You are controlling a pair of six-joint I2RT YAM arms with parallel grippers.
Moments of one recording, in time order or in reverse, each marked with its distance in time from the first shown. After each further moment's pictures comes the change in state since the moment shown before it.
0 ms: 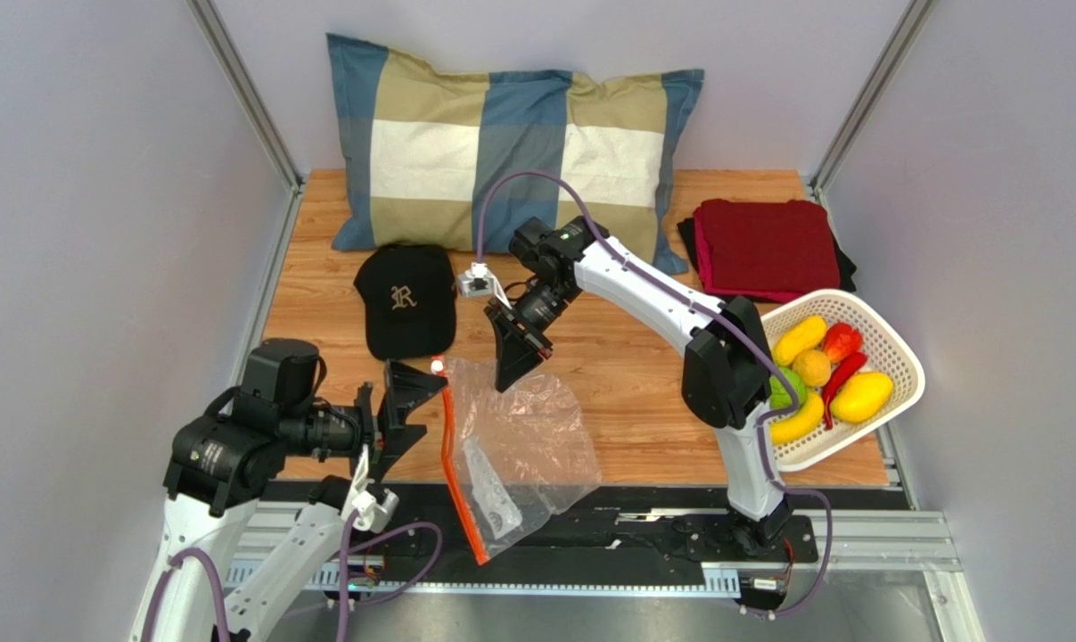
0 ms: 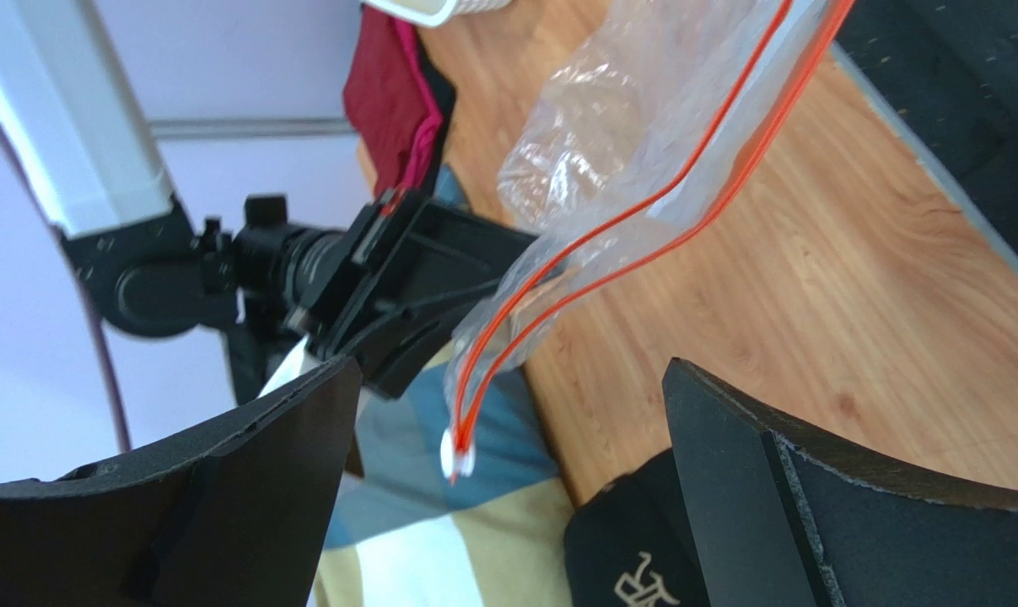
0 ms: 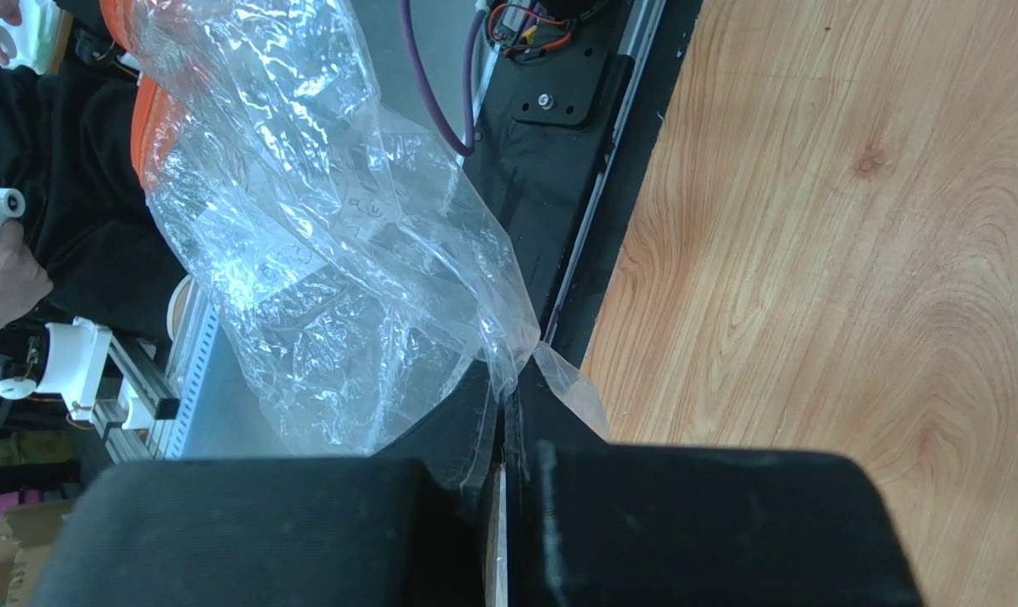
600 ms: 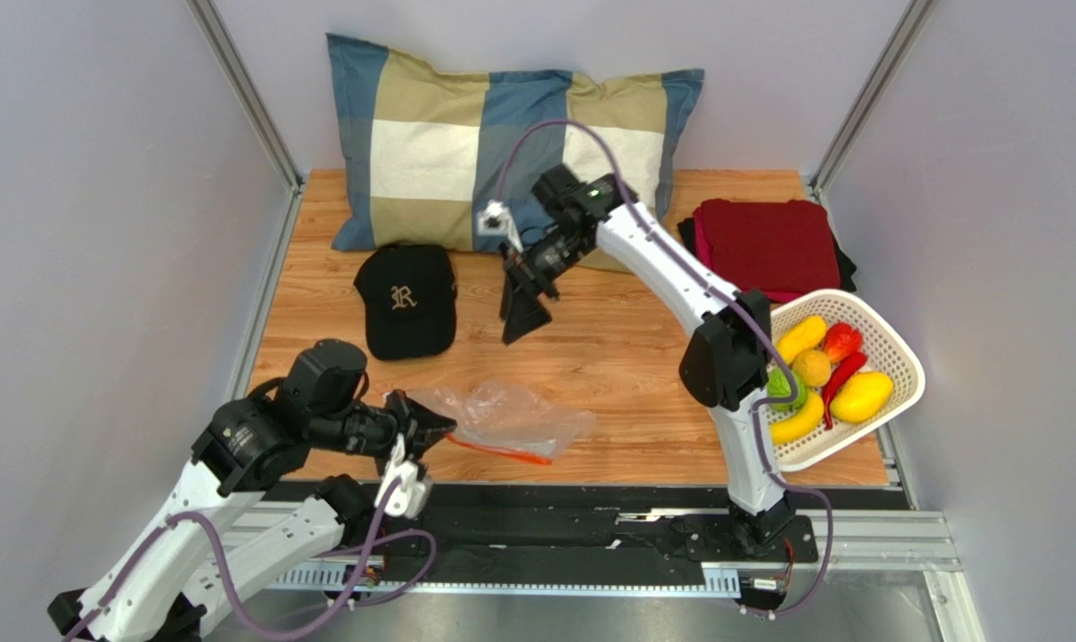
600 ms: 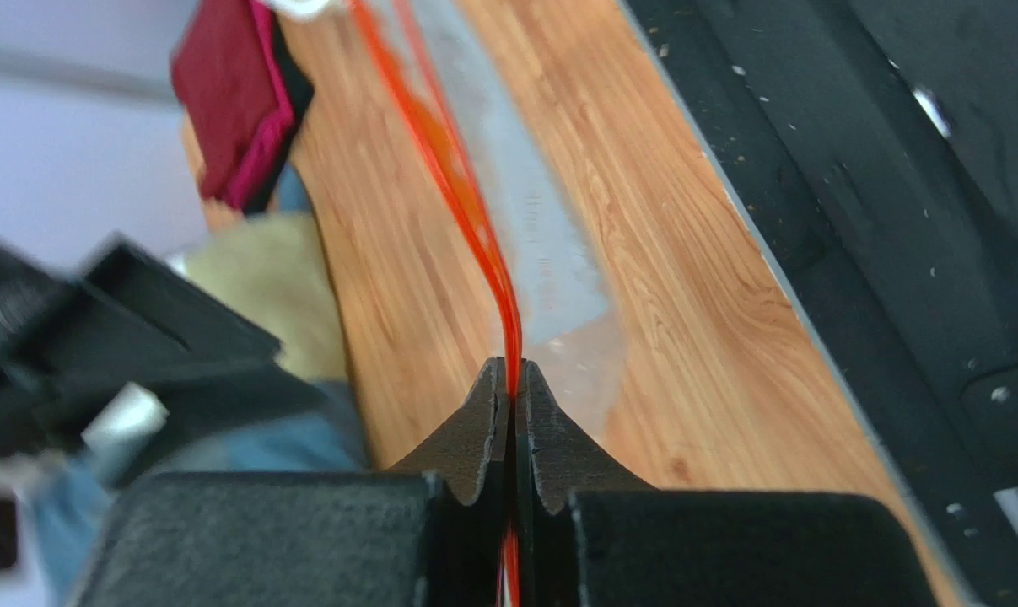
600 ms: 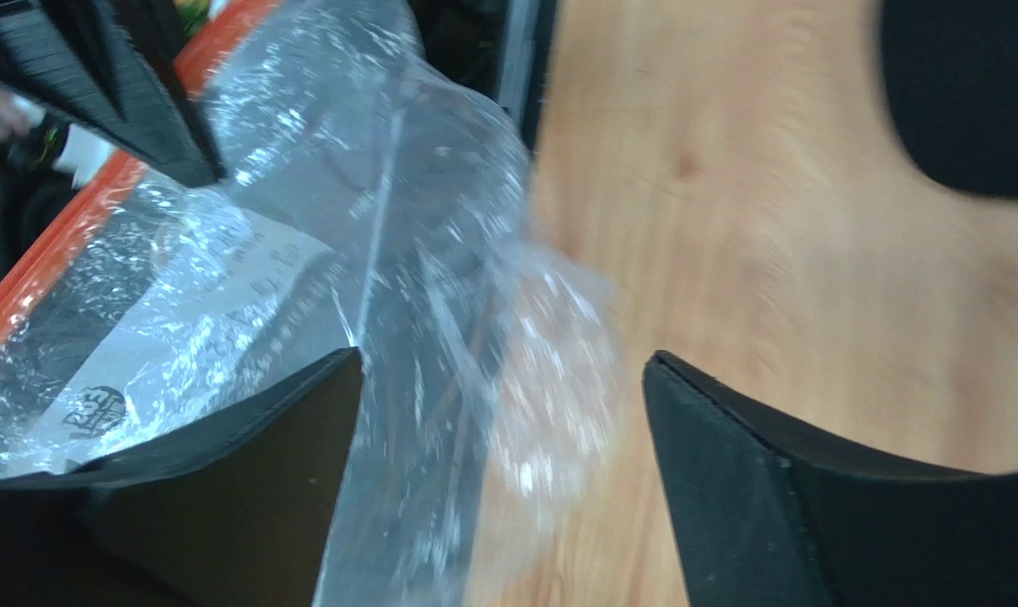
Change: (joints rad) left arm -0.379 0.003 -0.137 0.174 -0.214 -0.435; right arm -0.071 0.091 0.251 0.002 0.061 0.165
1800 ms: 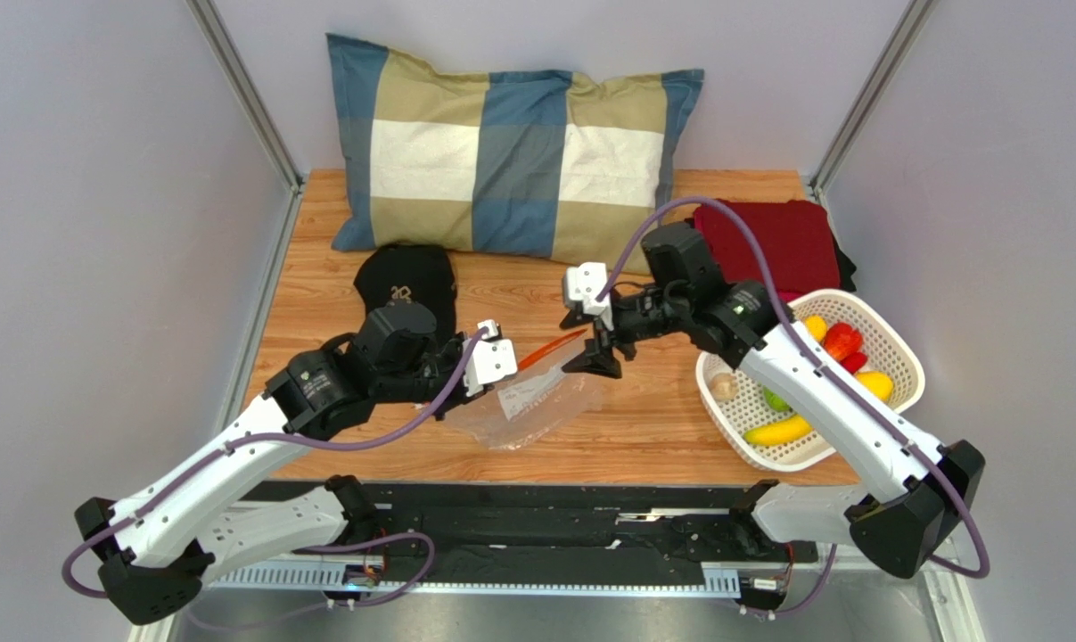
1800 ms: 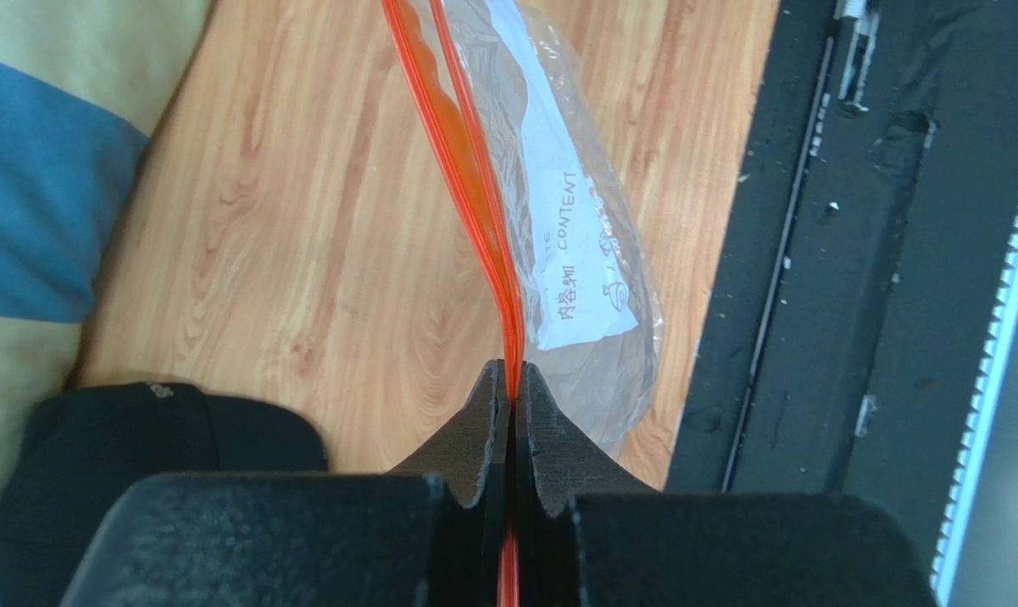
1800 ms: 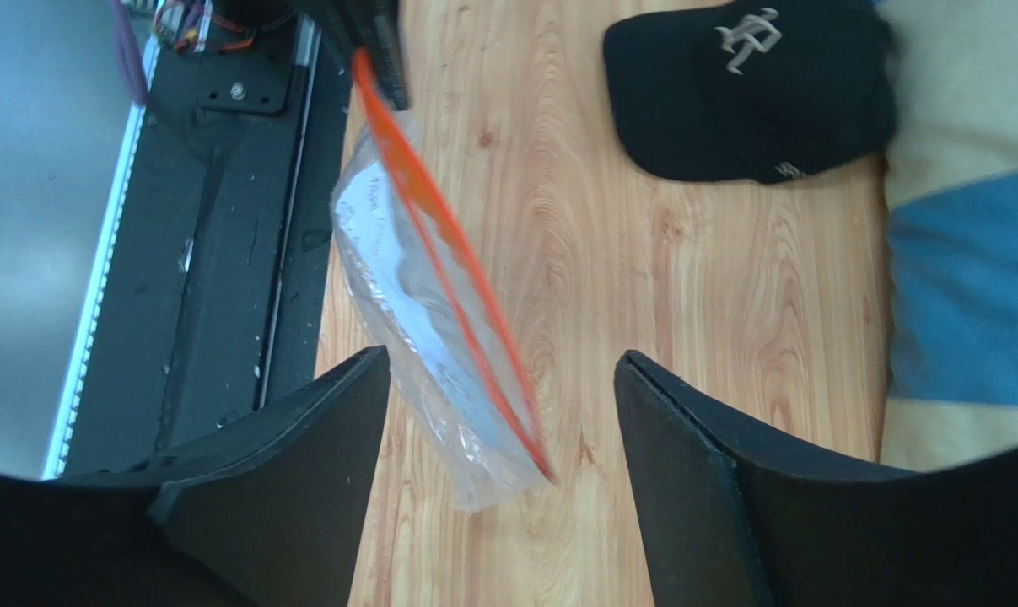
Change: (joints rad) left arm -0.164 0.295 0.082 0.373 -0.410 -1.098; right arm -0.045 -0.931 -0.889 0.621 0.332 -0.048
